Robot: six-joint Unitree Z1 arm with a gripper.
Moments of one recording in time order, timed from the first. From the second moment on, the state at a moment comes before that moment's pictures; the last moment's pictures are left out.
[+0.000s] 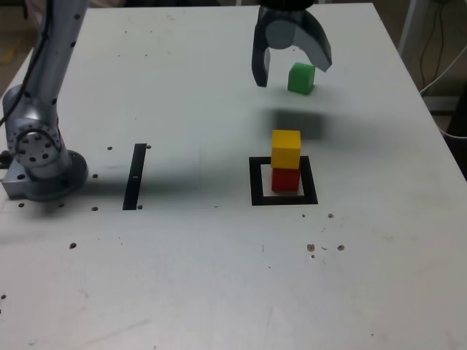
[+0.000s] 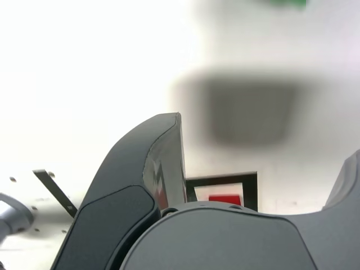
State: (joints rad) arm 0.41 2.12 -1.84 1.37 0.01 0.55
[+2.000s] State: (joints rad) arm 0.54 2.39 -2.34 1.57 0.05 1.04
